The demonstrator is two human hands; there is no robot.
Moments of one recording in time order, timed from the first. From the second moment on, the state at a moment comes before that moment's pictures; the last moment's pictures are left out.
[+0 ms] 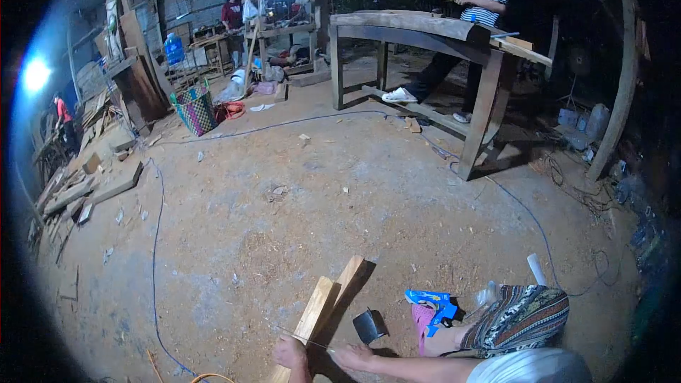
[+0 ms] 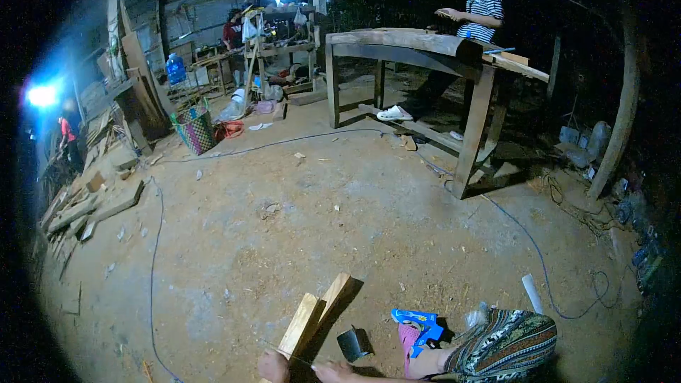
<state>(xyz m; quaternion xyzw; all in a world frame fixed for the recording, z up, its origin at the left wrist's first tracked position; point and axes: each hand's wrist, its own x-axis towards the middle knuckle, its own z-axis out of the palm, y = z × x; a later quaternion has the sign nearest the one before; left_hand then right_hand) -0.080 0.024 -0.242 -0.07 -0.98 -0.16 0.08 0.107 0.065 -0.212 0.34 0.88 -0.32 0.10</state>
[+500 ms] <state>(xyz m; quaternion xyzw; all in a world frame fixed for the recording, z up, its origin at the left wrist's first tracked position) -0.072 0.028 -0.218 -0.07 -0.98 -0.13 0.10 0.133 0.068 -0.194 0.30 0.90 -0.30 0.10</state>
